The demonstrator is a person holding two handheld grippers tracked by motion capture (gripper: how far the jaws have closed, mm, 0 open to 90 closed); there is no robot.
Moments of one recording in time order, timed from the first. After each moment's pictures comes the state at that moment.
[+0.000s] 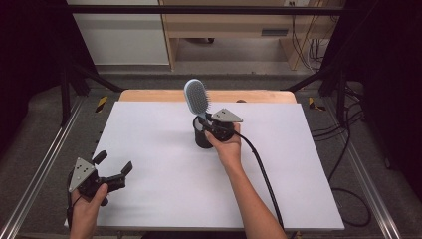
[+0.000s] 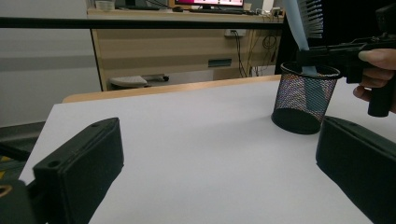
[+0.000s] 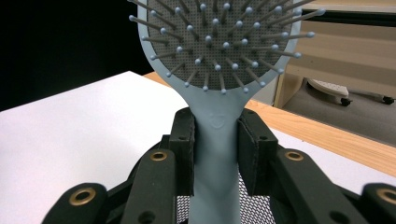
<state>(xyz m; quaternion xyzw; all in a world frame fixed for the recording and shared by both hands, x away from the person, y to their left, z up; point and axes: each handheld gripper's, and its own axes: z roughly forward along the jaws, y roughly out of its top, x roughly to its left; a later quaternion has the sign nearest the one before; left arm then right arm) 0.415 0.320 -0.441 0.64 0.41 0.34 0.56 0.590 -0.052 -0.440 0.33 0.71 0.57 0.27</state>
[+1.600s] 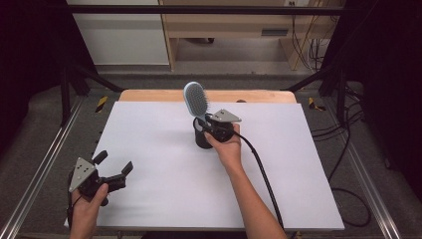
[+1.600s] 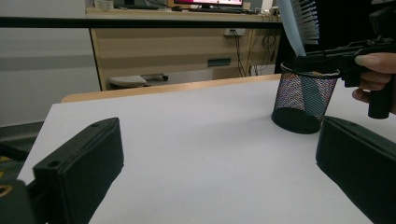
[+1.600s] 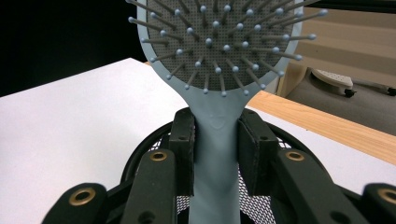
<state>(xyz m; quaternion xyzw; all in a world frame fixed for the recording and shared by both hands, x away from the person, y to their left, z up) 0.416 0.320 -0.441 0.64 0.41 0.34 0.56 0.592 -0.051 -0.443 0.33 0.72 0.55 0.26</state>
